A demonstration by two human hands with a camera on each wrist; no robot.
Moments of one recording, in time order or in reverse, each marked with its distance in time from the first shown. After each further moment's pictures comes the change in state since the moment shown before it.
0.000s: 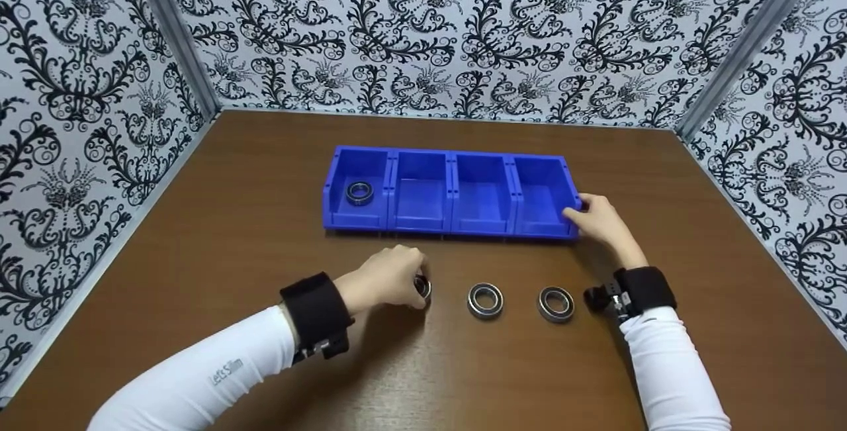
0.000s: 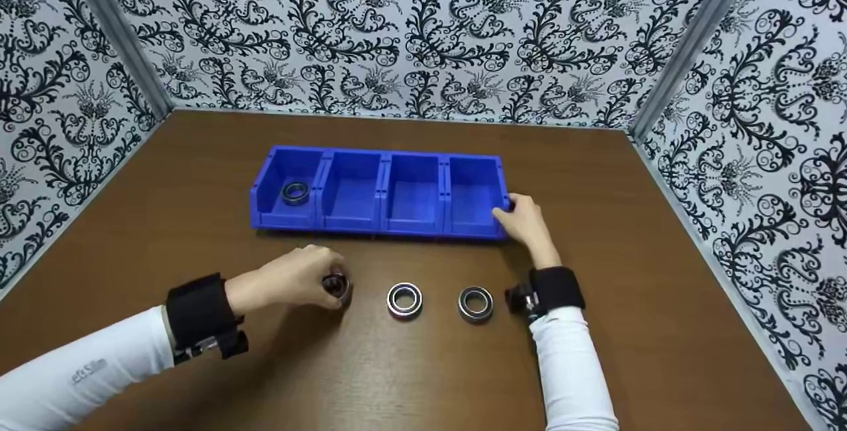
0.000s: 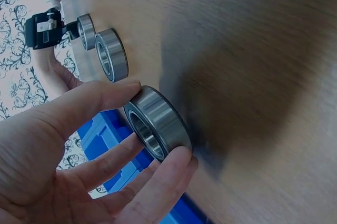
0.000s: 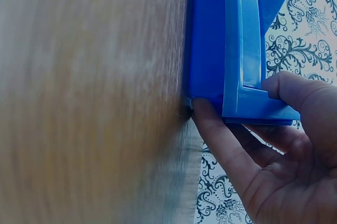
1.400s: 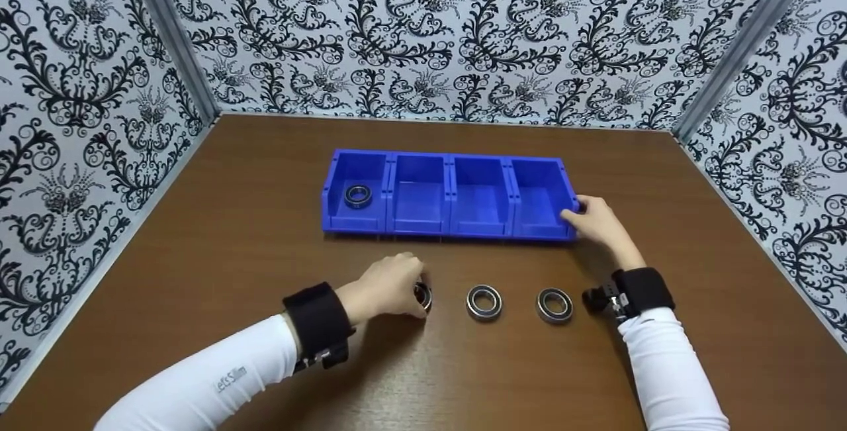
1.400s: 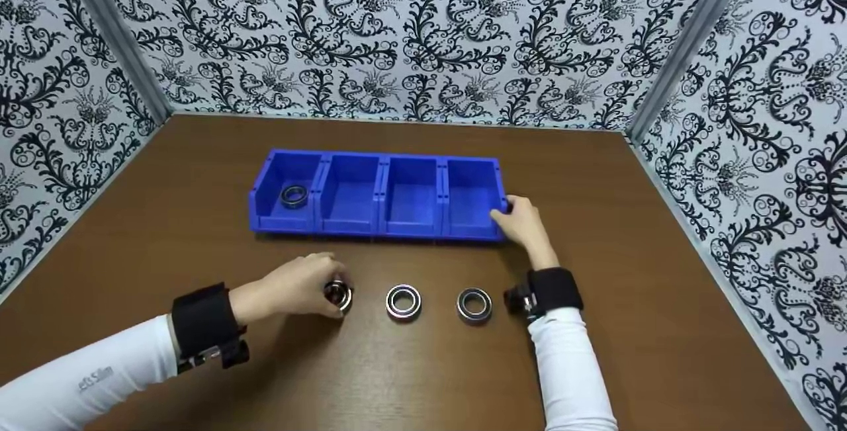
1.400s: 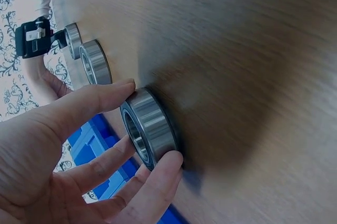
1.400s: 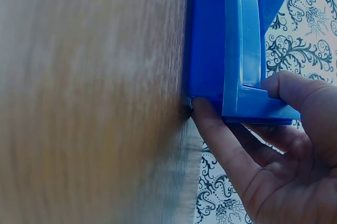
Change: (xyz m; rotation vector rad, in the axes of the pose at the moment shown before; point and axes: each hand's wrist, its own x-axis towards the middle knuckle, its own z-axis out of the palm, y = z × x) left_hand -0.002 -0.001 0.013 0.066 0.047 0.034; right_hand 0.000 0.001 0.000 0.058 -0.020 0.002
